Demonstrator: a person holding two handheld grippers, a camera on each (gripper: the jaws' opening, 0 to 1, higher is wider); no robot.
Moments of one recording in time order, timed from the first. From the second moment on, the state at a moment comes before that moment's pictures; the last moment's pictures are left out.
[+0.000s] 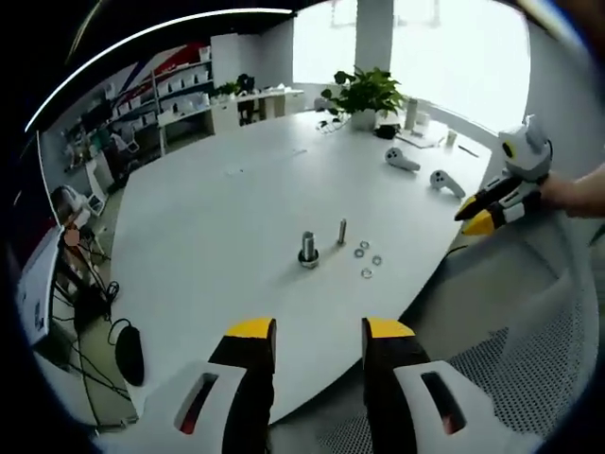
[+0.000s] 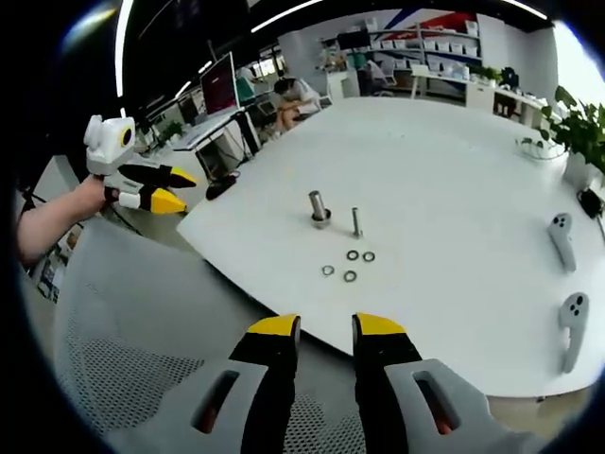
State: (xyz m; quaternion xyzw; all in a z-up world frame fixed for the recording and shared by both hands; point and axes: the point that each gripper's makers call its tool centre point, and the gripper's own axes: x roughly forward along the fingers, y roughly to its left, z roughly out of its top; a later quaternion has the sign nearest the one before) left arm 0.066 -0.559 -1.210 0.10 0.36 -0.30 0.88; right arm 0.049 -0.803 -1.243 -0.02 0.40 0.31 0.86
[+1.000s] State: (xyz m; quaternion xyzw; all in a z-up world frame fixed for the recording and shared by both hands) left arm 0.051 -0.563 -1.200 0.08 0.30 -0.32 0.90; right arm 0.045 -0.802 -1.247 -0.03 0.42 0.32 0.85
